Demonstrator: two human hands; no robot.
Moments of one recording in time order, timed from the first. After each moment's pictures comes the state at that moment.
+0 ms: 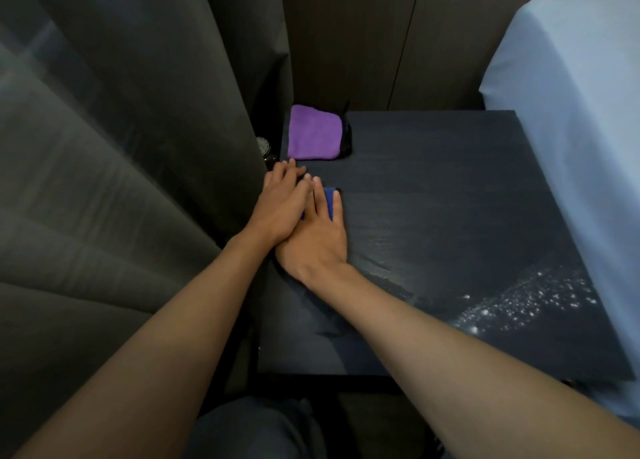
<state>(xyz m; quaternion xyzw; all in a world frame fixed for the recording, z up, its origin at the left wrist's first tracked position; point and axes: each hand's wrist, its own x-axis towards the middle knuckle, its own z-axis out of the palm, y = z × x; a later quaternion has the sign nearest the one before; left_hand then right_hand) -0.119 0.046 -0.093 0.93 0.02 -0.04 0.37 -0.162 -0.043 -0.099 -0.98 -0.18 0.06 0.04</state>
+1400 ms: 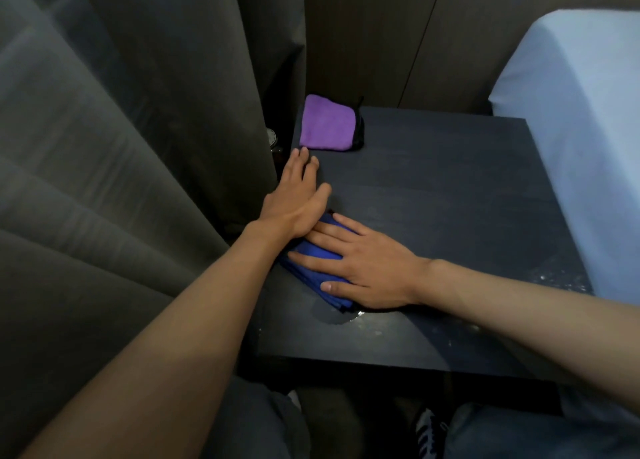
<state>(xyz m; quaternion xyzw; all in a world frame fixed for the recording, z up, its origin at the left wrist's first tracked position) -0.130 0.033 -0.094 0.96 0.03 -0.10 0.26 -0.173 -0.147 -0.096 -0.82 -0.56 0.06 0.00</state>
